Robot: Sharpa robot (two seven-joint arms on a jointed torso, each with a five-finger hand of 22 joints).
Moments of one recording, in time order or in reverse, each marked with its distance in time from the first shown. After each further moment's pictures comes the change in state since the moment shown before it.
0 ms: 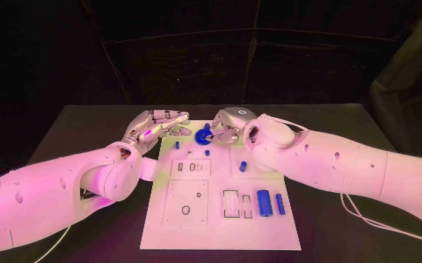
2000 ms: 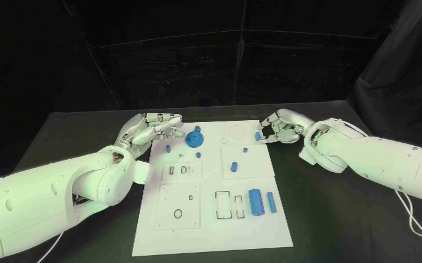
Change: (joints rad) left arm -0.006 0.007 0.000 -0.020 0.000 0.008 0.000; left_hand -0.004 0.004 0.006 0.000 0.000 -0.004 0.004 -0.004 0.000 -0.004 0.004 -0.004 0.000 0.000 0.000 -0.006 0.002 0.000 0.000 0.000 -0.006 -0.002; right arm -0.039 -0.350 -0.002 -0.039 0.513 0.005 0.429; right_hand 0.248 -0.026 0.018 -0.169 -0.121 -0.012 0.006 0.000 -0.003 -0.020 0.002 -0.040 -0.035 0.000 0.000 -0.018 -0.001 0.000 0.000 0.000 -0.012 0.000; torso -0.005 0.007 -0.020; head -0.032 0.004
